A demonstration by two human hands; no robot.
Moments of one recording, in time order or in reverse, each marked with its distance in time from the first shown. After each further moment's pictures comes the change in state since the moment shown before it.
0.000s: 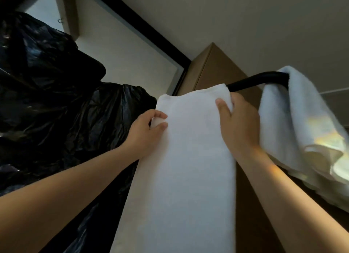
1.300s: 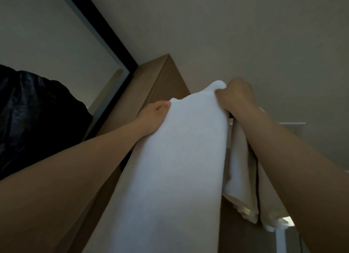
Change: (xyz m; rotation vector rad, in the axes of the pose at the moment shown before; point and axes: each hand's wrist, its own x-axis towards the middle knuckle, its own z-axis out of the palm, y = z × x) left_hand 0.189 0.014 0.148 -0.335 -0.349 0.221; right_hand 0.171 0.015 -0.023 -0.641 0.057 0.312
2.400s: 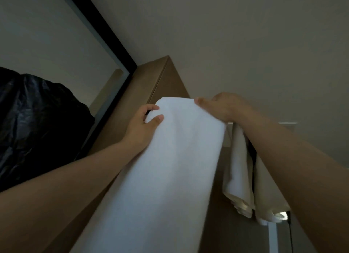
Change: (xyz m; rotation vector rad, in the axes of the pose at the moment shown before) left_hand -0.054 -0.003 -0.014 -0.391 0.212 -0.040; right_hand -0.009 -0.005 -0.002 -0.370 -0.374 -0.213
